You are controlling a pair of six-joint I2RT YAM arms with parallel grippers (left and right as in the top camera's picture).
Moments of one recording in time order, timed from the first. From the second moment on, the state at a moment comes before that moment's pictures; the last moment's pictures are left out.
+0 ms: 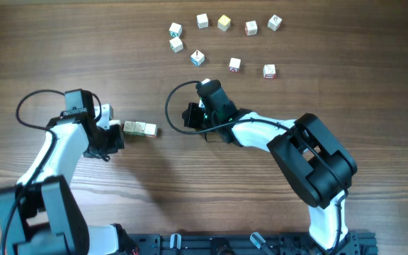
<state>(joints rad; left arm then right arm) 0.20 1.57 0.84 -0.70 0.13 -0.01 0.66 2.08 1.09 0.18 -0.28 0.81</state>
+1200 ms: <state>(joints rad) 0.43 1.69 0.93 -0.37 0.19 -0.23 0.66 2.08 1.09 0.18 -0.28 0.81</state>
